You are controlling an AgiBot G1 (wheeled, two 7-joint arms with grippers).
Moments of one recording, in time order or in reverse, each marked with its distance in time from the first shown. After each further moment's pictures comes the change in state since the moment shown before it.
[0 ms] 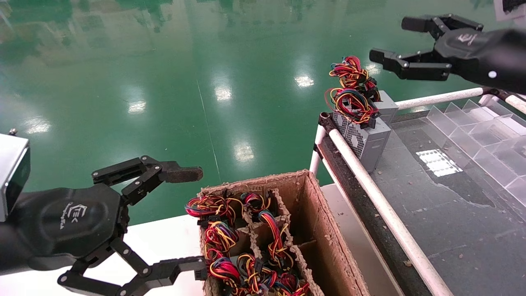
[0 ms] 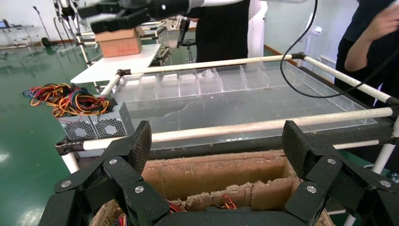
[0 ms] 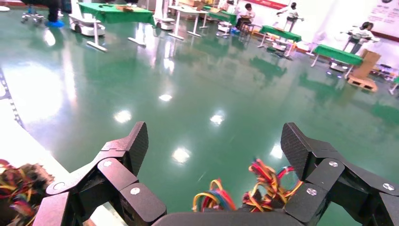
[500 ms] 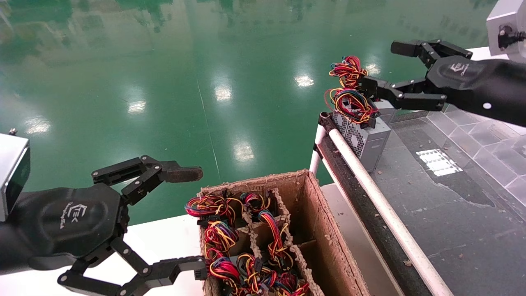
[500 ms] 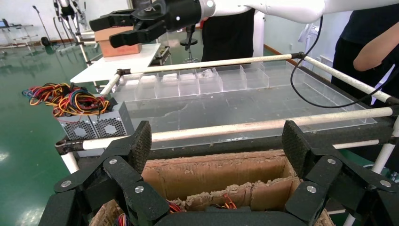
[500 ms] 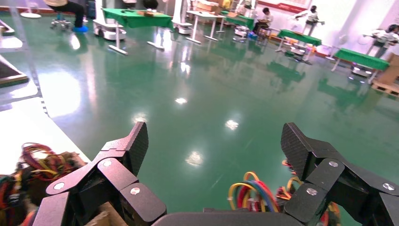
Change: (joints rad) left arm 0.000 0.000 0.001 0.000 0.000 0.000 0.000; right arm -0.202 0.078 0.051 0.309 0.111 -0.037 0.104
